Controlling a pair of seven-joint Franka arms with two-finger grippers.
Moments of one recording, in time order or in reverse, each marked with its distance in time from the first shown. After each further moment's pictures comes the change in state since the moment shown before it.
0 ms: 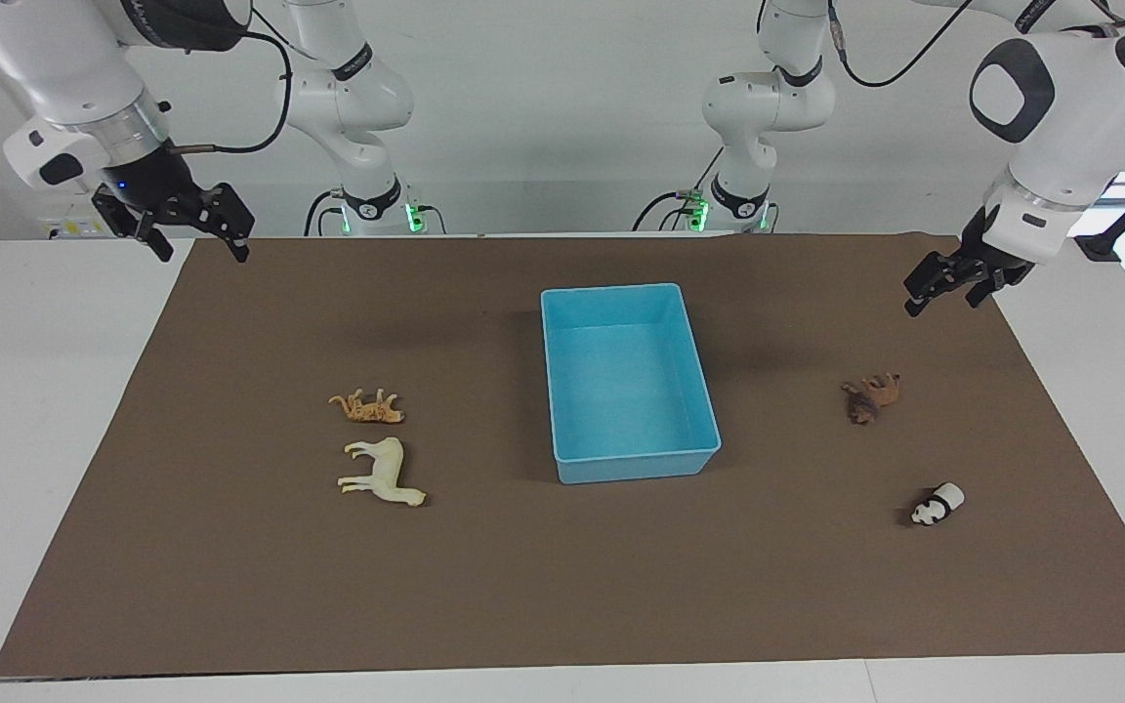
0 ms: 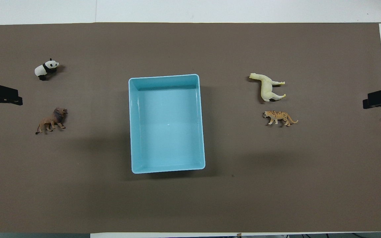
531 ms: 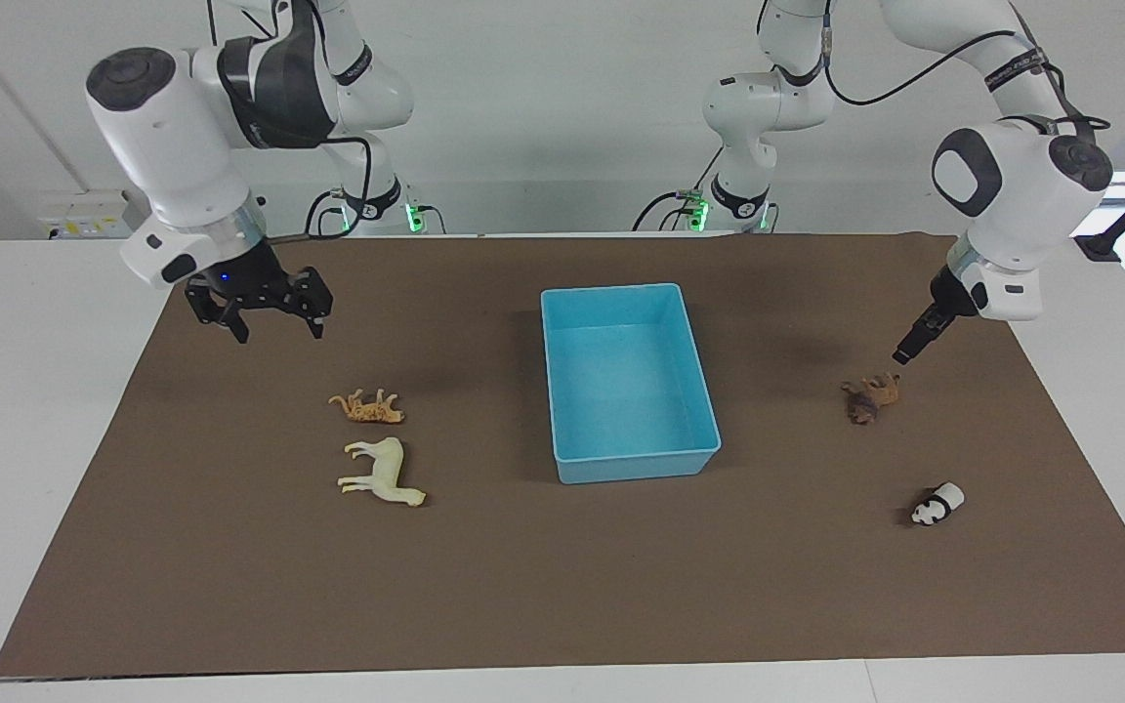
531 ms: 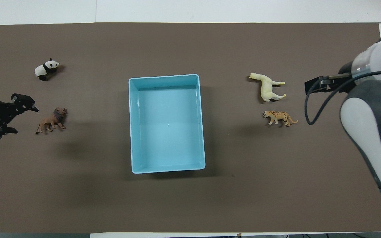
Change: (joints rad) left arm 0.049 0.004 0.002 -0.309 0.000 0.328 -0.683; right arm 0.068 0.158 0.066 -0.074 0.000 0.244 0.064
